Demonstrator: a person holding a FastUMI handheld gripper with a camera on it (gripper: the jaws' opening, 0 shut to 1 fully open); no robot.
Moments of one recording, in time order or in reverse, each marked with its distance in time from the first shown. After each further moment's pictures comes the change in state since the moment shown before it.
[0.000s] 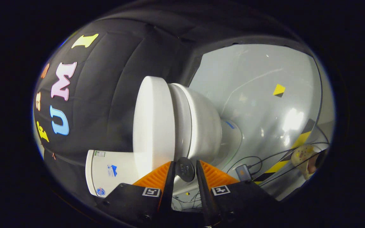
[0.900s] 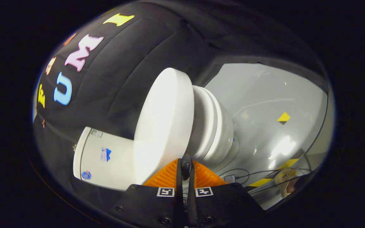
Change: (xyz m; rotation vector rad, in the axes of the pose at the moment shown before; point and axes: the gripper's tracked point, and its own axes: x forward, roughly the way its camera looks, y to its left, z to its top) arm -0.025 0.054 -0.001 -0.414 -0.028 -0.072
